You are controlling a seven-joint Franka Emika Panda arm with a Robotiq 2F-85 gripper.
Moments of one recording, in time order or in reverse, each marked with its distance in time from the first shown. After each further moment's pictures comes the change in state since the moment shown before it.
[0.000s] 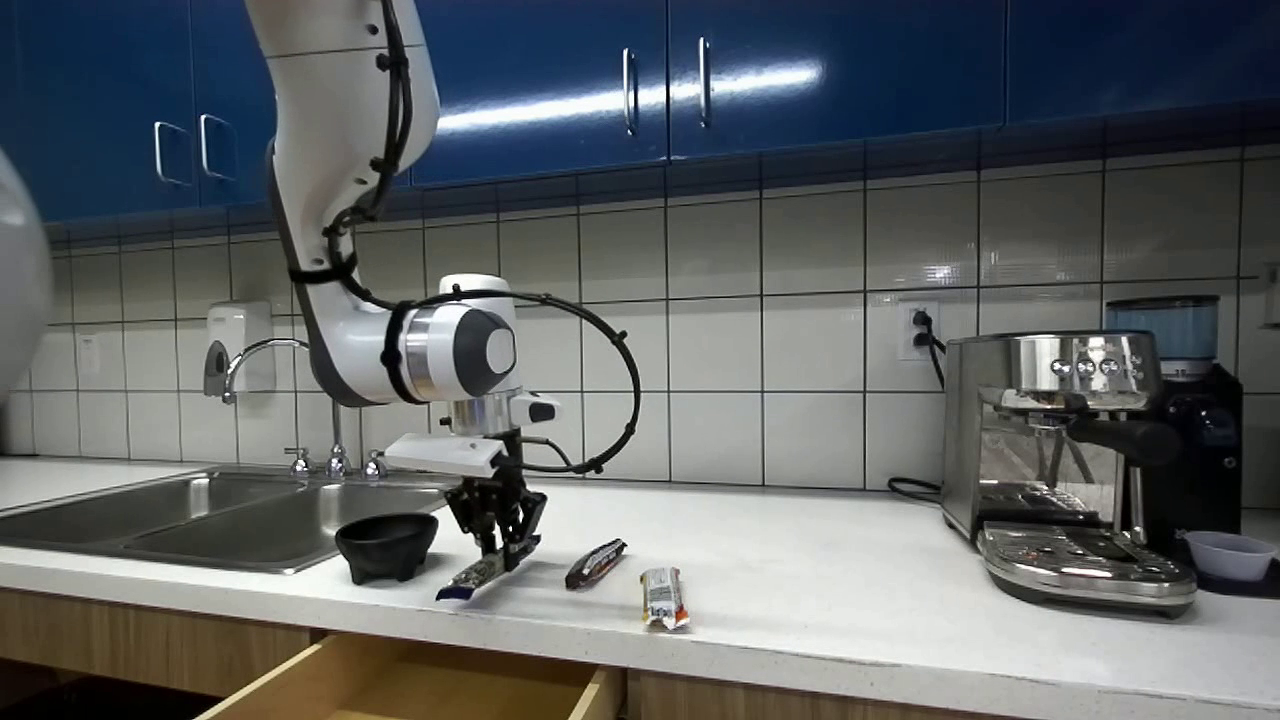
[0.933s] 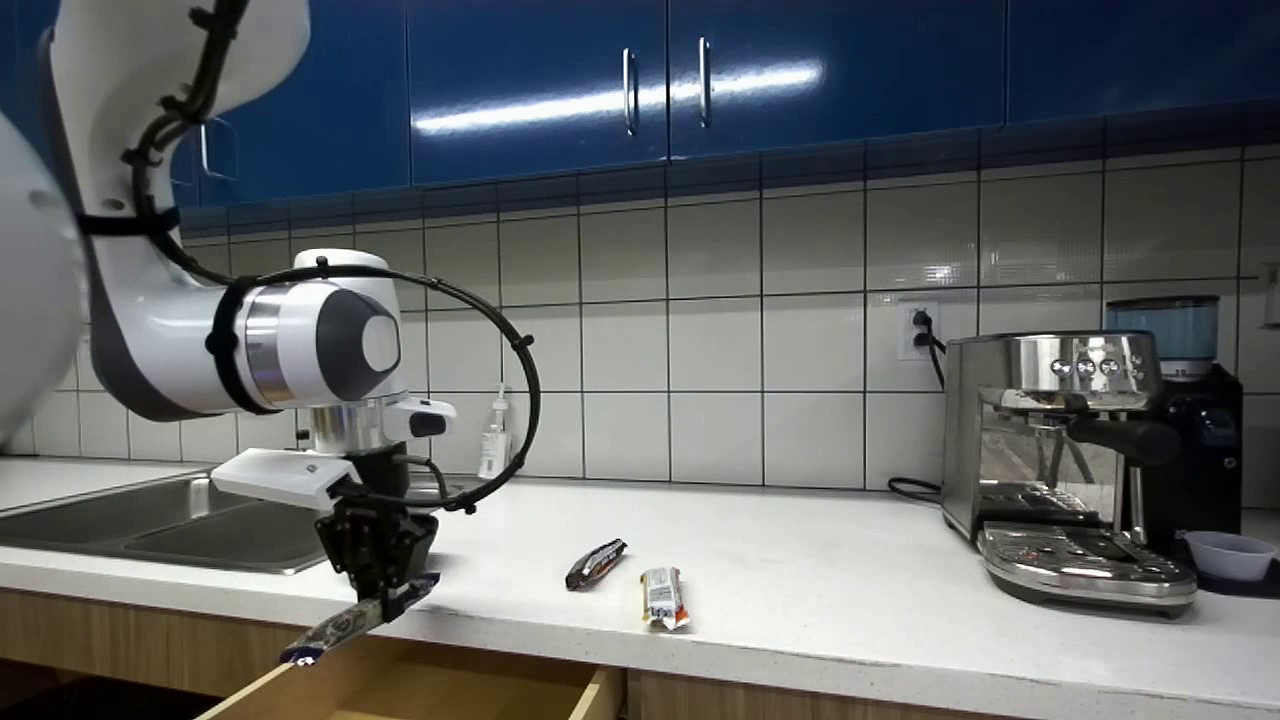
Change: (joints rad) arm 0.113 -0.273 0.043 -0.405 -0.067 0.109 0.237
